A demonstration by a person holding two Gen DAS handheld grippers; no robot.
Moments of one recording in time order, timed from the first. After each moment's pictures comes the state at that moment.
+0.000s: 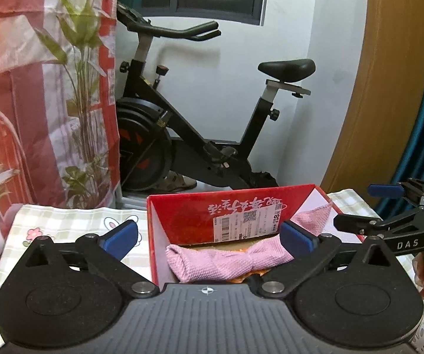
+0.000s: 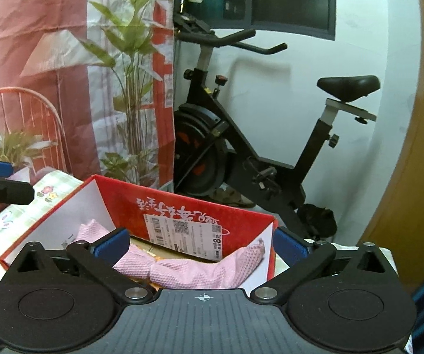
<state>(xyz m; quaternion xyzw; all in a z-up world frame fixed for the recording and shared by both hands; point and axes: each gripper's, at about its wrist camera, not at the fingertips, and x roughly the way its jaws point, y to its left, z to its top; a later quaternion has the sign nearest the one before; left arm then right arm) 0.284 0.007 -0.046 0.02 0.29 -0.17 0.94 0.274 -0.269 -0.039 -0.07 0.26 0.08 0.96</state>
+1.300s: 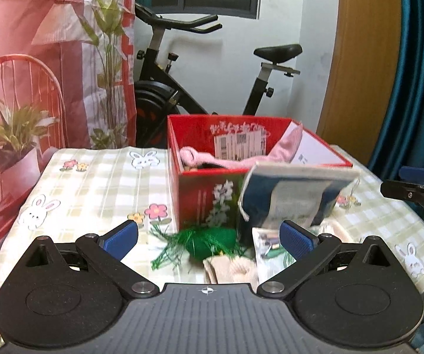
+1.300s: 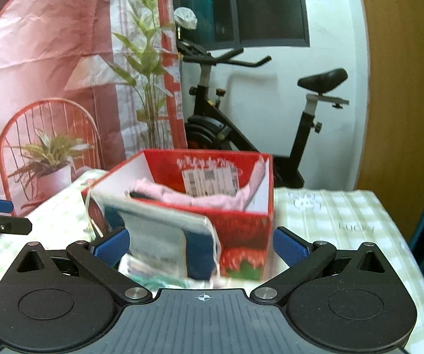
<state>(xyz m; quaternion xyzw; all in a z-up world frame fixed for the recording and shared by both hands) 0.101 0.048 -0.100 0.03 0.29 -0.15 0.95 0.058 -0.287 -0.083 -0.02 0.21 0.09 0.97</state>
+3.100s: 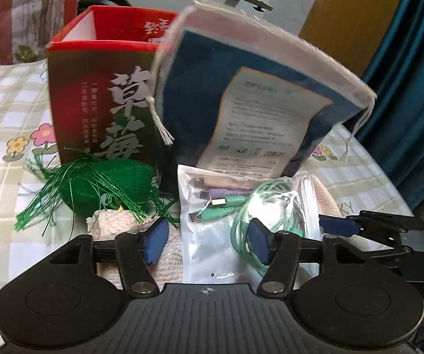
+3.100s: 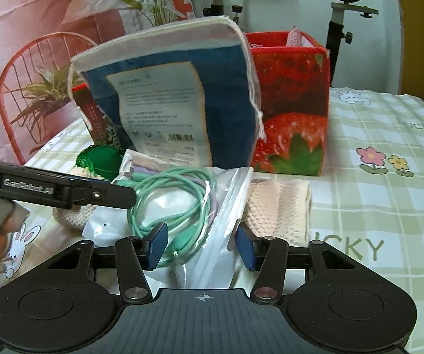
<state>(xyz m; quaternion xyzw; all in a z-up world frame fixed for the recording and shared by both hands) 0.185 -0.035 -0.215 -0.03 0.41 -0.26 0.88 0.104 -0.274 -0.206 0.03 0.34 0.15 0.93</state>
